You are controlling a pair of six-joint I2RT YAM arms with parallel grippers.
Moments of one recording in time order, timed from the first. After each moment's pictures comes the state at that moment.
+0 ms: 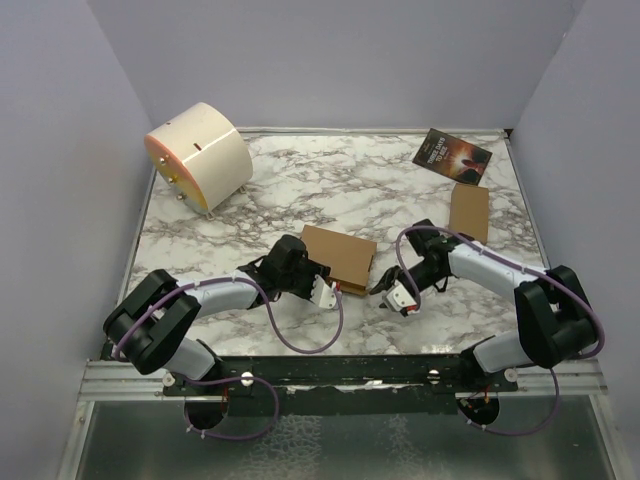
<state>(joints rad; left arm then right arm) -0.73 1.45 0.56 0.12 0.39 1.15 0.43 1.44 0.75 -0.78 -0.95 -2.04</state>
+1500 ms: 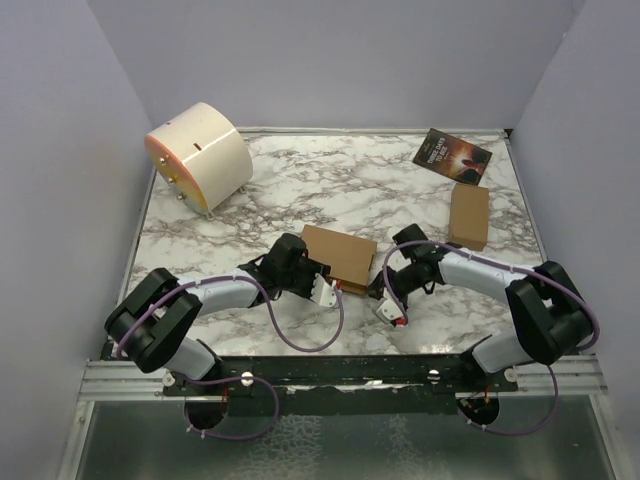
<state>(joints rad) -0.73 1.46 0.57 0.12 0.40 1.14 0.53 1.47 0.69 -0.49 -0.75 -2.09</state>
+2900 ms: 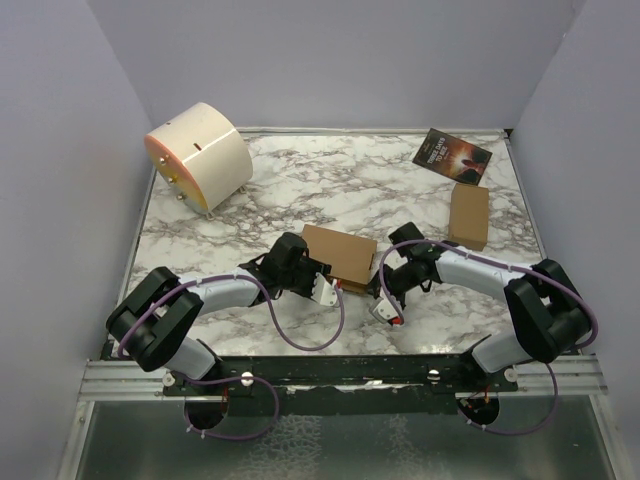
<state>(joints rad) -0.73 1.47 0.58 0.11 0.41 1.14 0.56 1.48 0.72 -0.49 -0.69 -2.09</state>
